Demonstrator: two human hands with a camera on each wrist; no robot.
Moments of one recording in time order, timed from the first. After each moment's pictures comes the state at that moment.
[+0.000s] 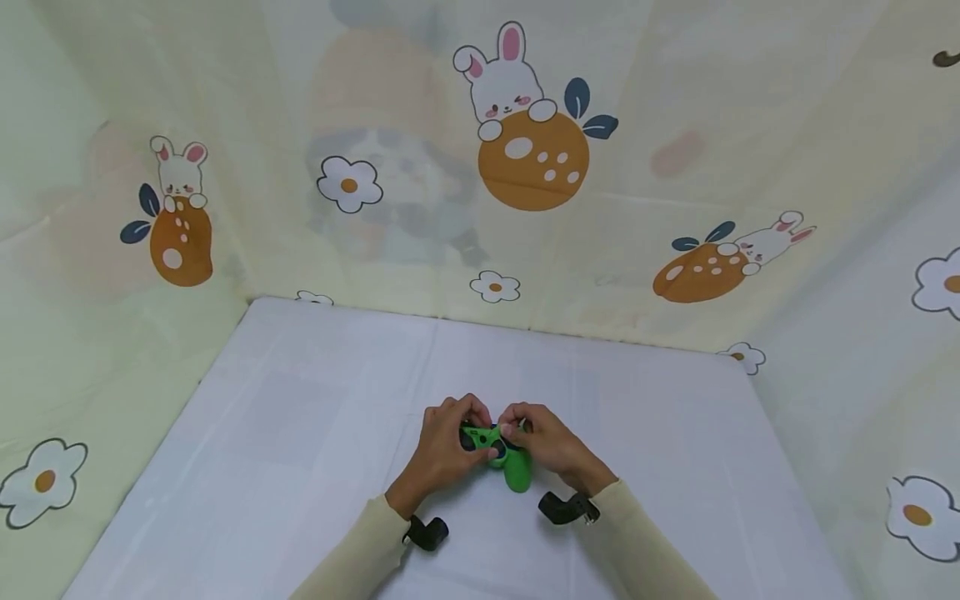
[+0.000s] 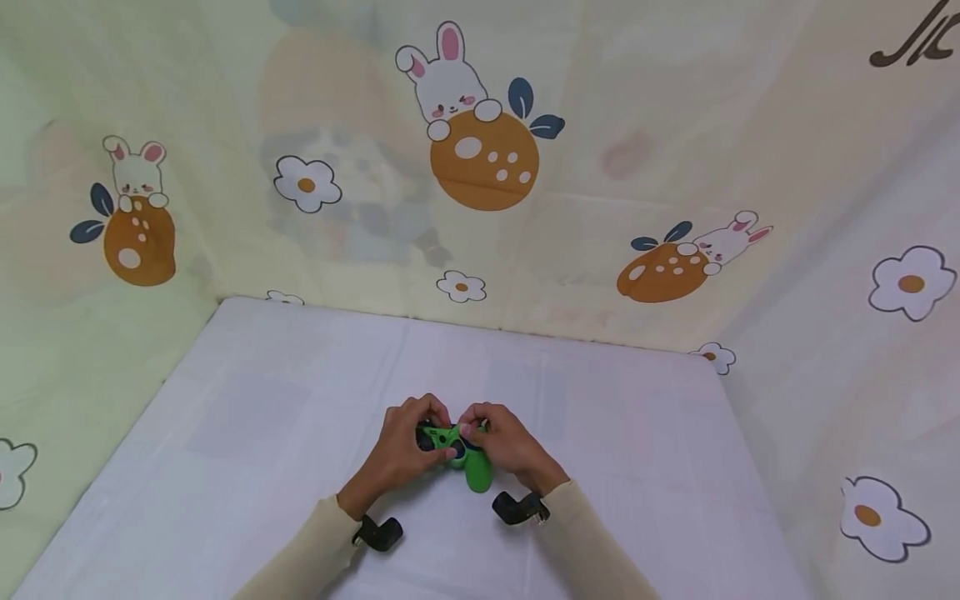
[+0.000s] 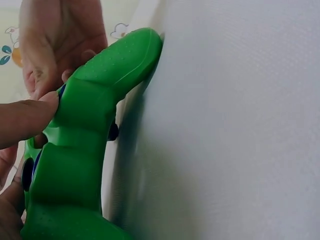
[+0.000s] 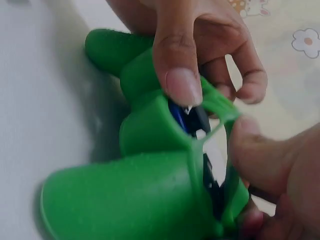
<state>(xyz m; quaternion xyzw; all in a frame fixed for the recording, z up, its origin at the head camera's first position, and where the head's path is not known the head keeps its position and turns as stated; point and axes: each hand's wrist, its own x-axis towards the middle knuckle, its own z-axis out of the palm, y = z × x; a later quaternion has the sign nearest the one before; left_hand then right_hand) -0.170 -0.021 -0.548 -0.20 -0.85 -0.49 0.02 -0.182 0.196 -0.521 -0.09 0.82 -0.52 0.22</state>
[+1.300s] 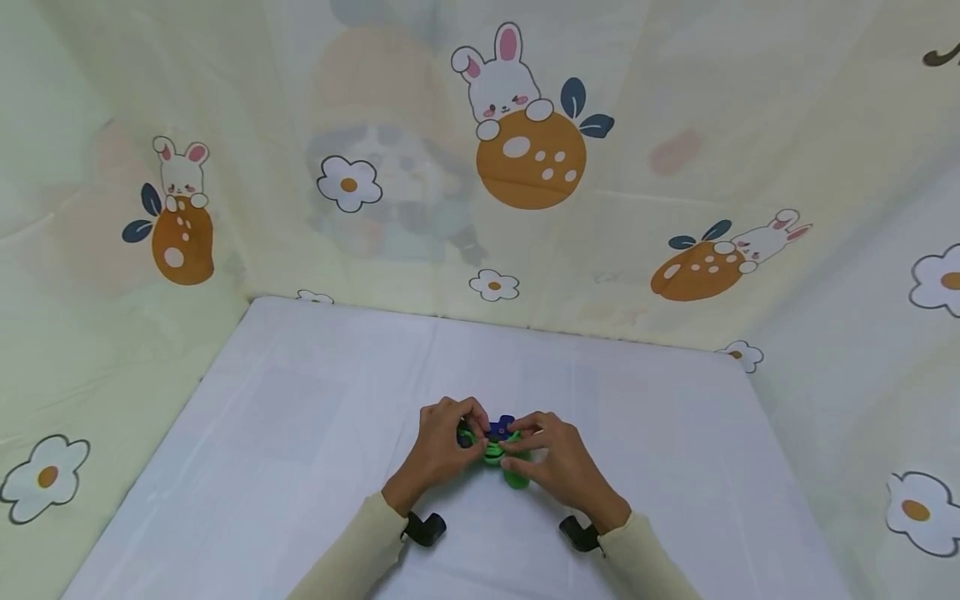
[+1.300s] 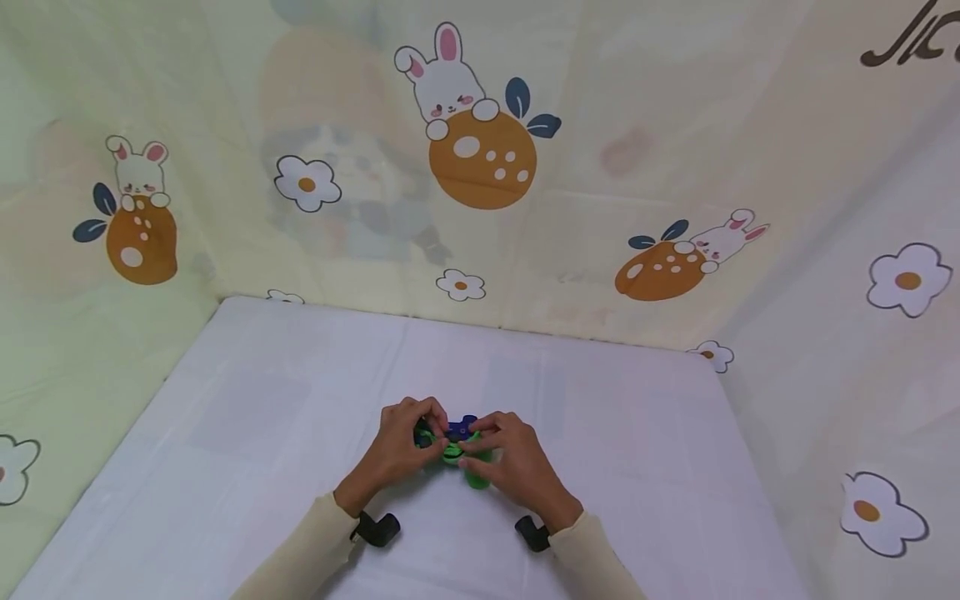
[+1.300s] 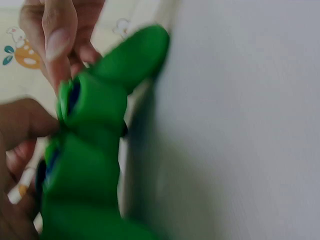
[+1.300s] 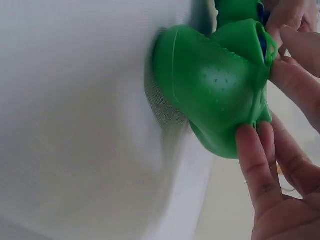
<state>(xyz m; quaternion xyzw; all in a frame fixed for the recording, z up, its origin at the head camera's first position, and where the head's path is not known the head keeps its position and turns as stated) -0.169 -0.022 -0.544 -0.19 -0.86 -0.47 0.01 -0.142 0.208 -0.523 -0.24 0.91 -0.33 -0.04</state>
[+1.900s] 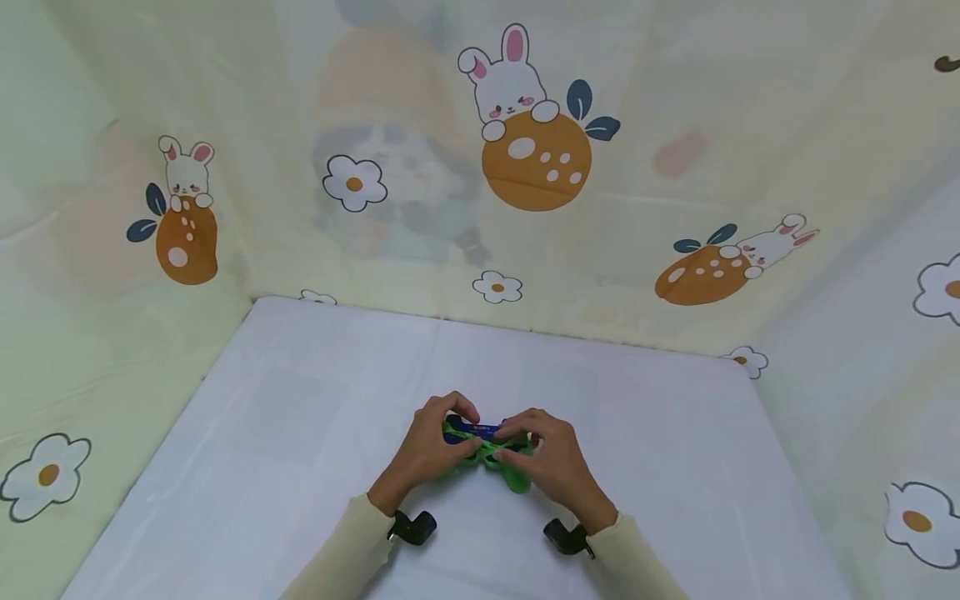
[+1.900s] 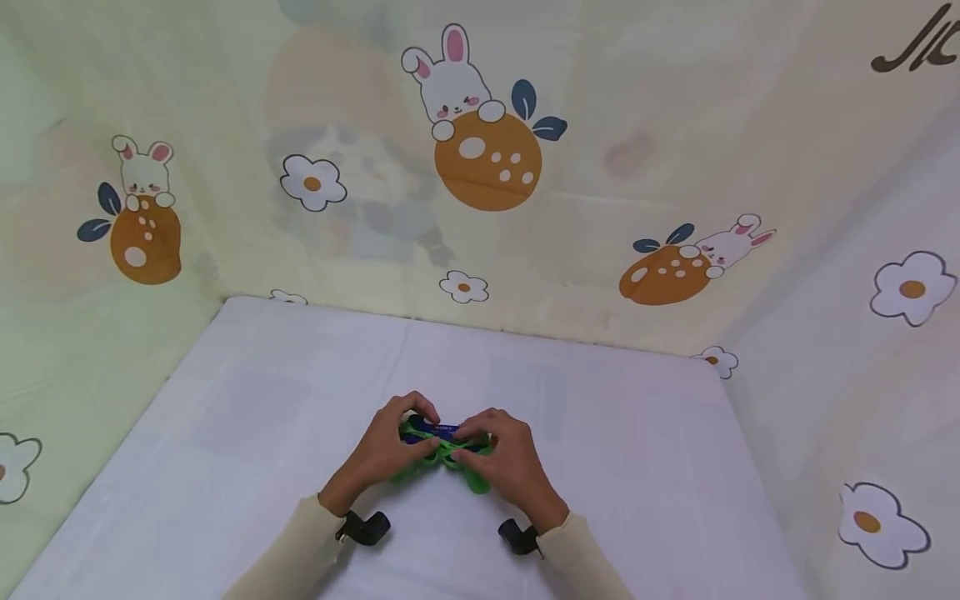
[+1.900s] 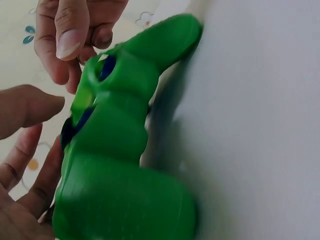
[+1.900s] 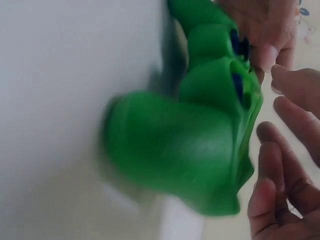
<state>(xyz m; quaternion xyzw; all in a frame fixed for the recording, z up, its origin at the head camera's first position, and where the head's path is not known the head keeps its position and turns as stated) -0.172 -0.046 -0.543 -0.17 -0.83 -0.53 -0.04 -0.149 0.187 -0.525 -0.17 0.89 -0.43 -0.03</state>
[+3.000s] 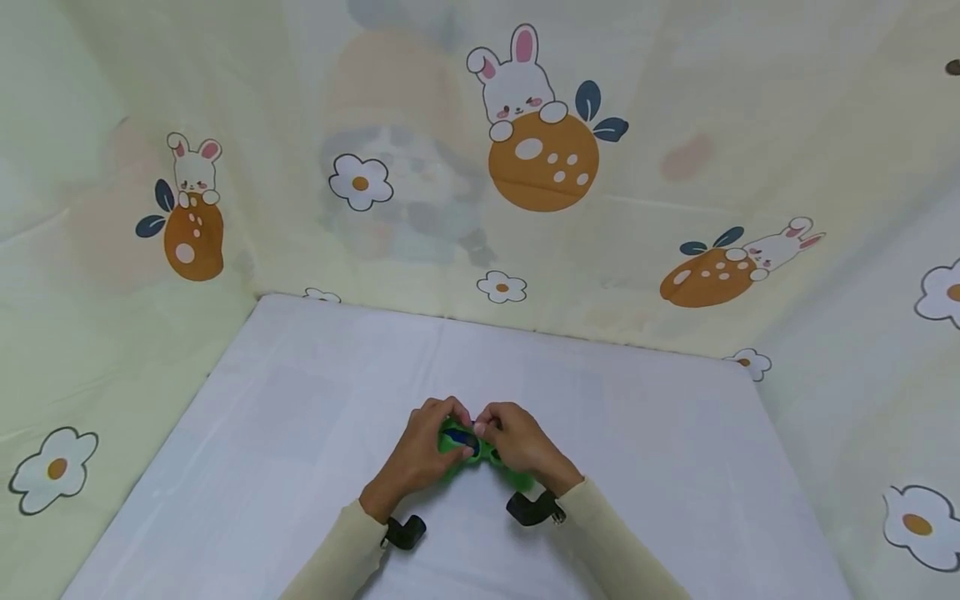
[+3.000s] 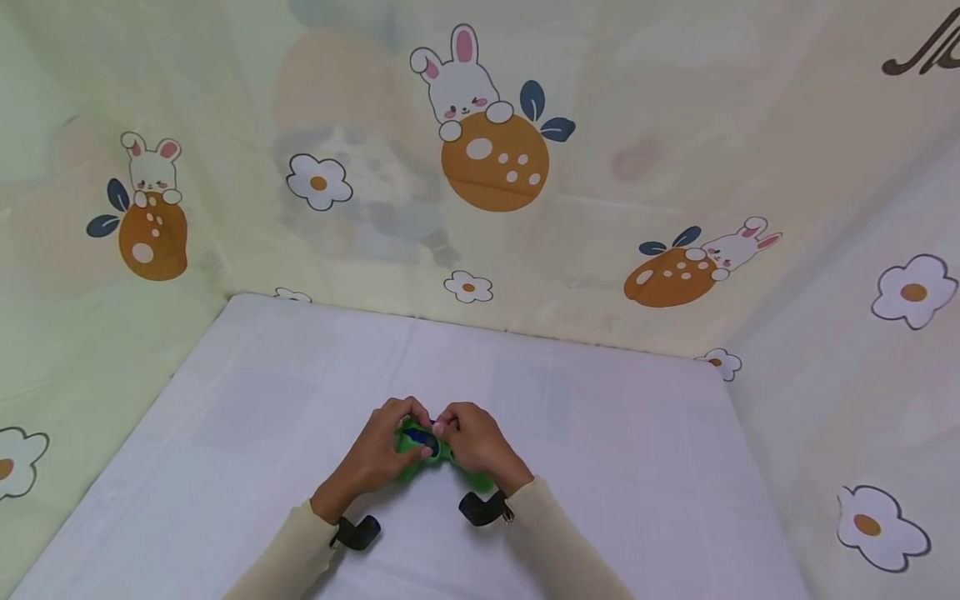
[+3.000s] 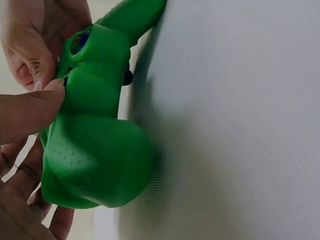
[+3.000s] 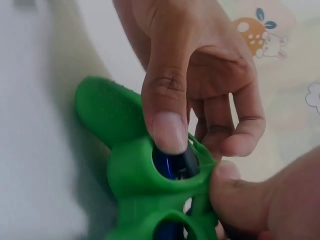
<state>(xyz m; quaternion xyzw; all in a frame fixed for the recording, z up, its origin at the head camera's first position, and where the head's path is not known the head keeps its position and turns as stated) -0.162 -0.059 -0.545 -0.21 -0.84 -0.50 0.01 -0.176 0.138 -0.505 -0.08 0.88 -0.44 0.18</state>
